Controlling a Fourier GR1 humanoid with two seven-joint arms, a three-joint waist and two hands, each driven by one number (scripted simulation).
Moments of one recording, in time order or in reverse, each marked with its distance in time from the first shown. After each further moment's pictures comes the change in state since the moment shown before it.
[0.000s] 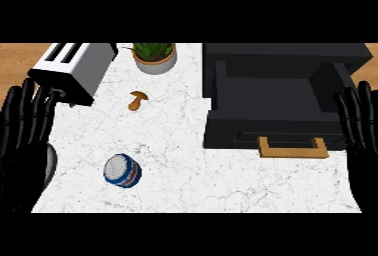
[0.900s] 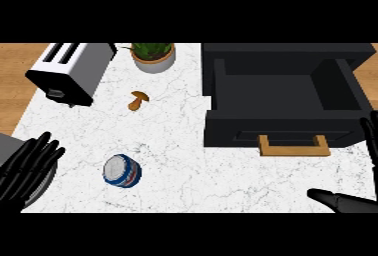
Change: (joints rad) left arm 0.294 0.200 0.055 -0.179 0.347 -0.308 0.254; right arm 0.134 -0.003 -0.159 0.001 -0.091 -0.040 0.212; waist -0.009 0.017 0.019
